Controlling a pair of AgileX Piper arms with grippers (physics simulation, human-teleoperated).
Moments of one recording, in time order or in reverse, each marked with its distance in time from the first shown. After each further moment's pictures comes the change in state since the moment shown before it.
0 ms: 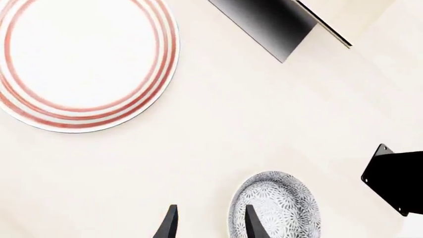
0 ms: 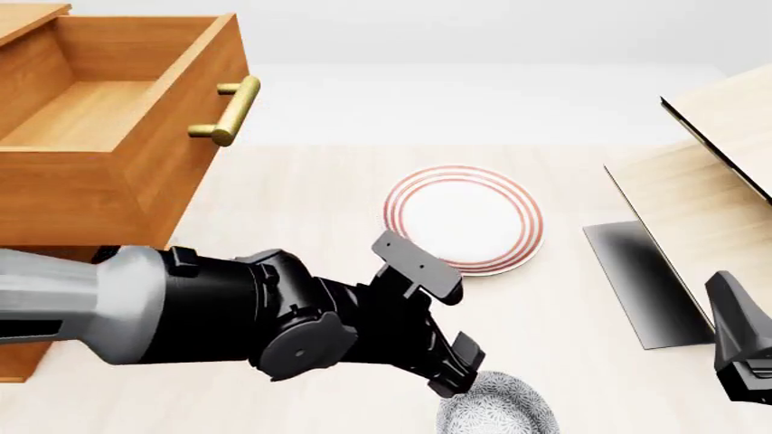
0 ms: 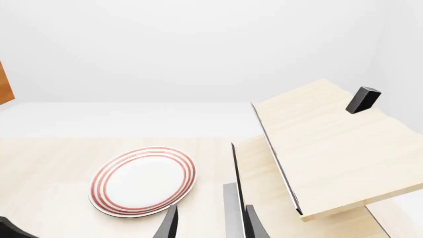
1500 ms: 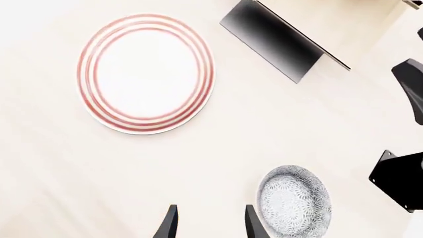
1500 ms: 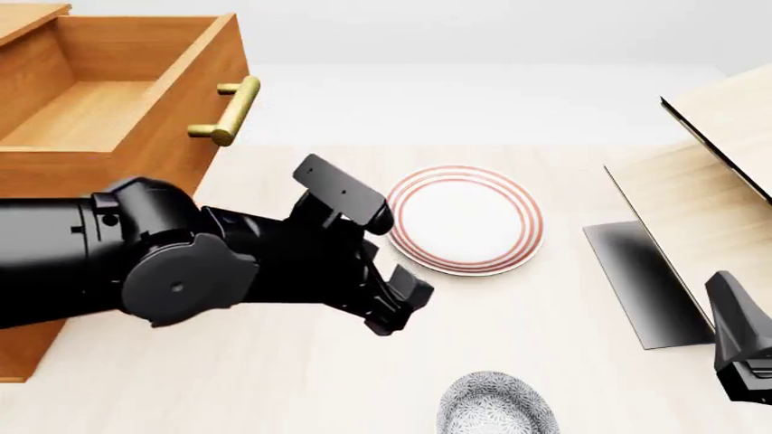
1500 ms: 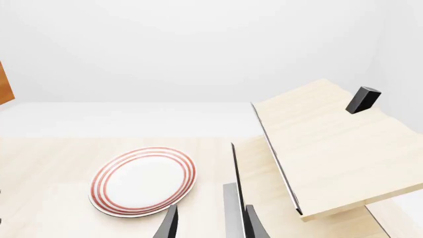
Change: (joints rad) left arm 0.122 -0.272 0.022 0.157 0.121; right arm 0.000 0.000 0.000 0.000 0.000
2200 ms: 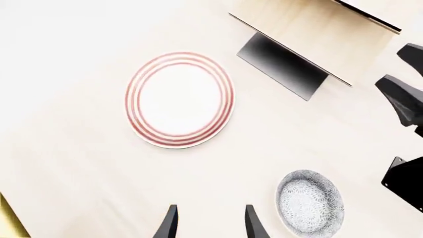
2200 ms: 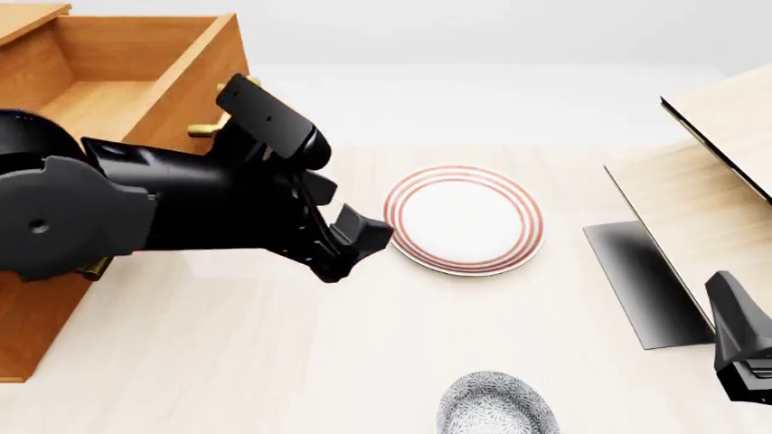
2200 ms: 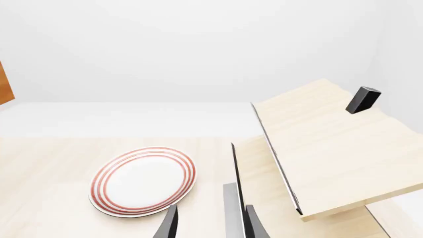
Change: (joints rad) left arm 0.084 -0.179 -0.051 0.122 0.134; right arm 0.000 0.000 0.000 0.000 0.000
